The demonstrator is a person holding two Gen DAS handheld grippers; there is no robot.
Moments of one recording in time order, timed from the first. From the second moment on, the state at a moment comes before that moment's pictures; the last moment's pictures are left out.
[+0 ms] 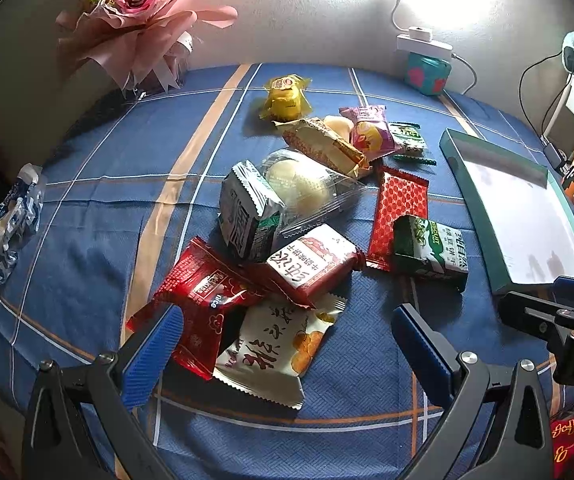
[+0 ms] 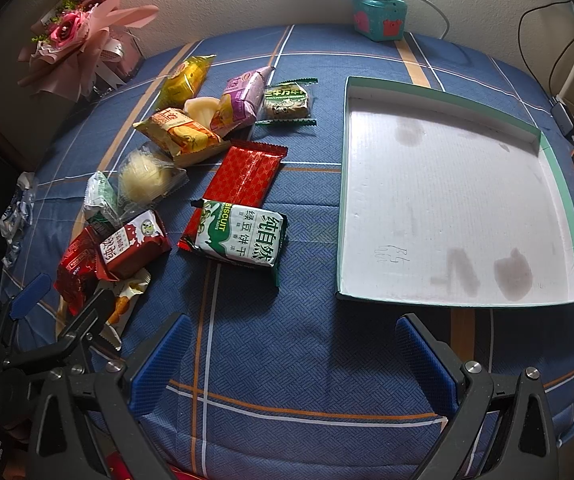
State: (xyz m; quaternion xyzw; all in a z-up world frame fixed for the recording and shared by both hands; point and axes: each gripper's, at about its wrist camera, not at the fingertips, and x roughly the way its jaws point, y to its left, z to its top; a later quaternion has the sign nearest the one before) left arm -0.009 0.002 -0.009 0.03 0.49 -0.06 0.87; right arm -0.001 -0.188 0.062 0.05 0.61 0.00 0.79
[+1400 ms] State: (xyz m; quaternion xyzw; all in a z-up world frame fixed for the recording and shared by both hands) left arm 0.025 0.146 -0.023 -0.11 0.53 0.00 0.84; right arm 0.045 -0.044 0.004 0.04 0.65 0.10 0.75
